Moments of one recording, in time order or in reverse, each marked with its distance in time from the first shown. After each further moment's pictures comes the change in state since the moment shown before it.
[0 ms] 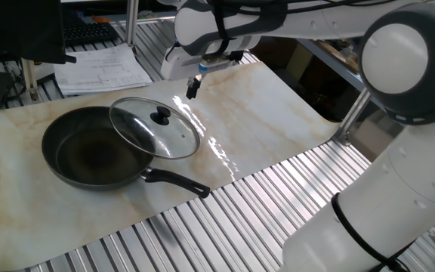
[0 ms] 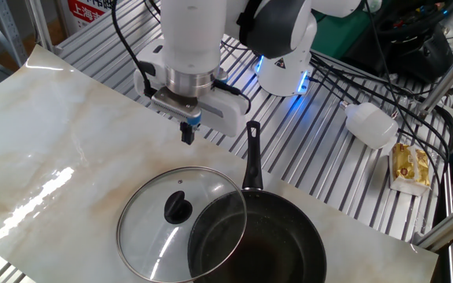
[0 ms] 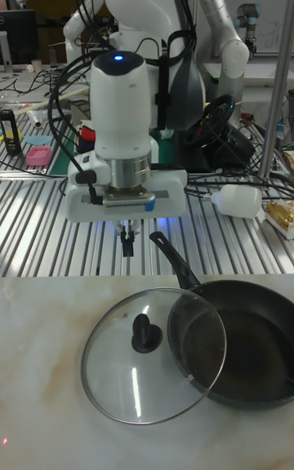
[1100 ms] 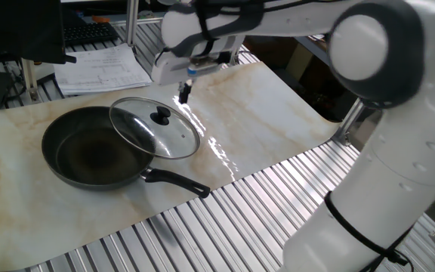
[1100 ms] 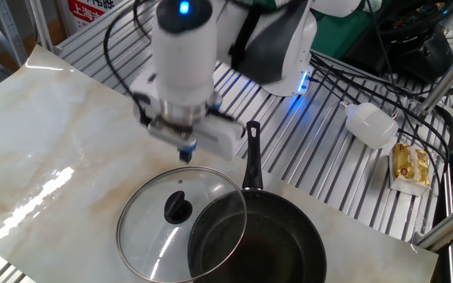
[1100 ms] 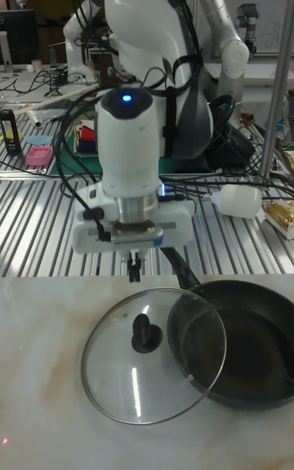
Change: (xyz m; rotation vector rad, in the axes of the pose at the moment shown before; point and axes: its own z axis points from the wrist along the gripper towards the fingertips) arm -0.026 0.009 0.037 -0.004 0.051 -0.027
